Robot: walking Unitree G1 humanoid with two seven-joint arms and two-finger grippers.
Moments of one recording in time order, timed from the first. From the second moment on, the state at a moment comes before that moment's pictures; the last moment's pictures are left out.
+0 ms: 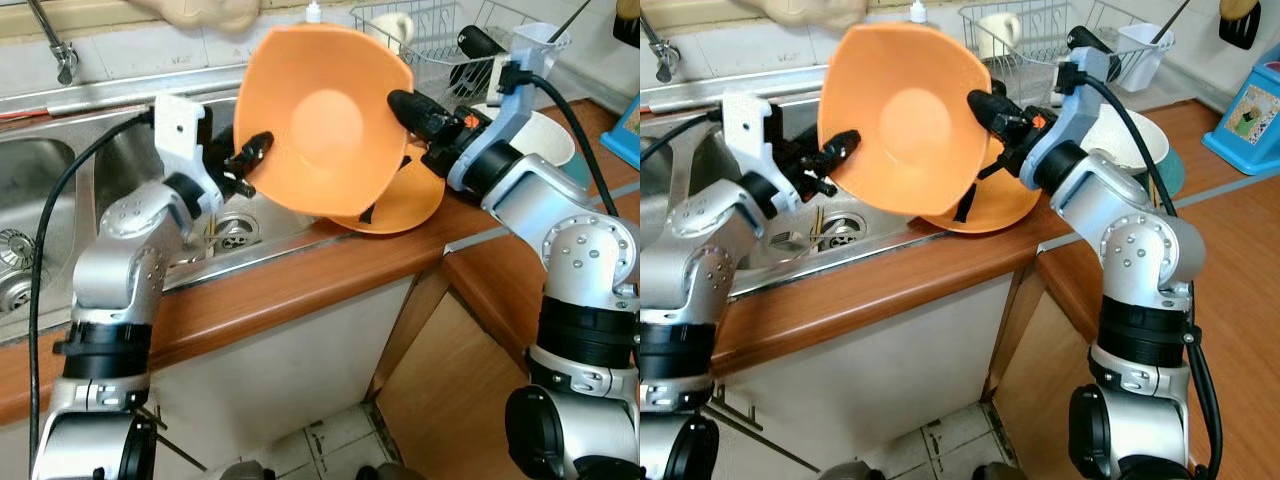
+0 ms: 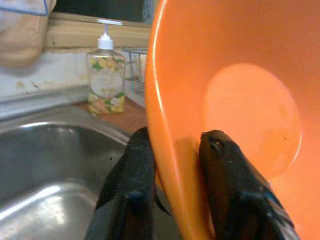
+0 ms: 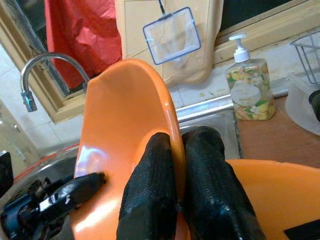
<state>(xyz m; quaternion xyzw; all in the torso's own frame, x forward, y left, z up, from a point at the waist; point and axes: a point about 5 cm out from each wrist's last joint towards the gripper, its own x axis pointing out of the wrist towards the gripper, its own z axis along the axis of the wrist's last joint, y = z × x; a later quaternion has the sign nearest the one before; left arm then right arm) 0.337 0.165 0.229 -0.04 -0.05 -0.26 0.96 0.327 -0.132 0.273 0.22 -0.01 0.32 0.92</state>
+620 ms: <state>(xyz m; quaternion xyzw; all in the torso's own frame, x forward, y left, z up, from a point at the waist) 0.334 0.165 0.238 -0.08 -0.07 -0.28 0.95 0.327 -0.135 0.269 0.21 -0.01 0.30 0.93</state>
